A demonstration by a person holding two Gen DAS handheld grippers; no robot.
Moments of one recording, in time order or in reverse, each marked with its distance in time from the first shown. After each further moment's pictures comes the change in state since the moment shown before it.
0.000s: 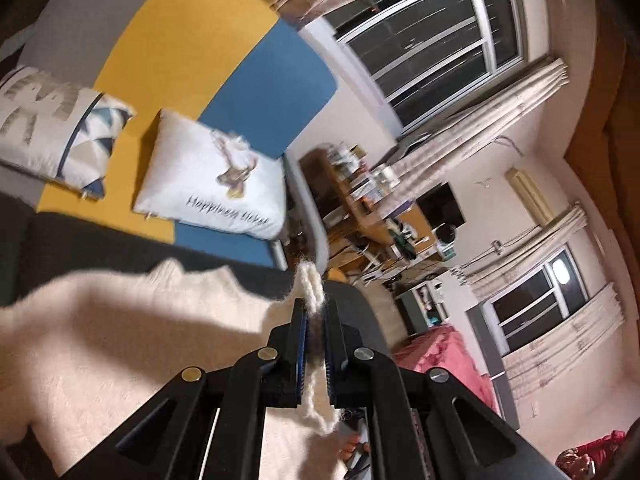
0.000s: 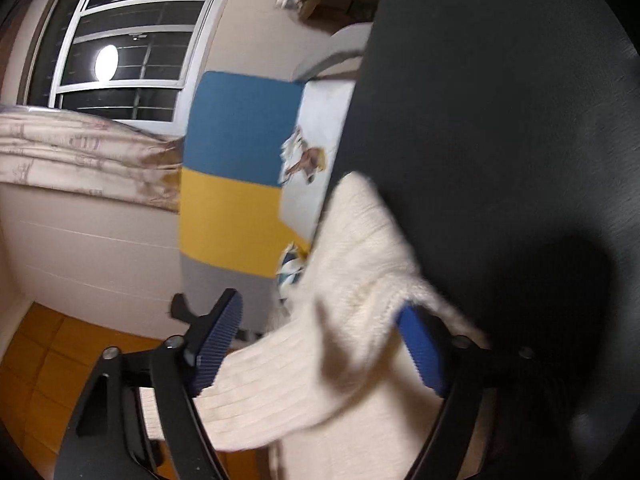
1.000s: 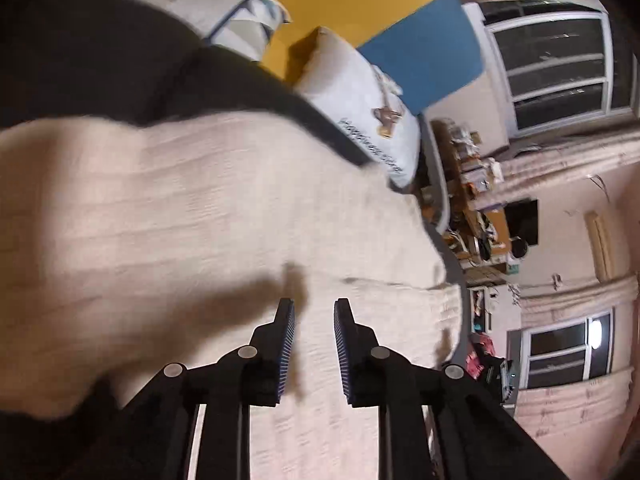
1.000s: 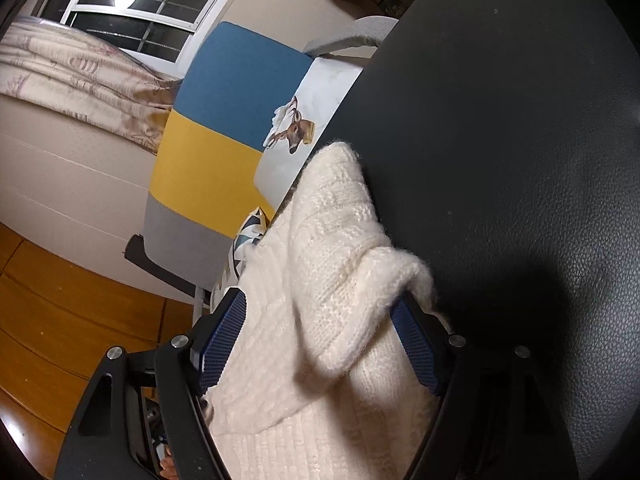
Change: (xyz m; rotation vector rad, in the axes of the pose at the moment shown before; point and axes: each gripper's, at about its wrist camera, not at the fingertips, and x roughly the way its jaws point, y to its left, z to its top) left arm 0.014 0.177 -0.068 -0.296 0.141 0.211; right arm 0.000 0.013 -0.010 -0.224 0.091 -0.096
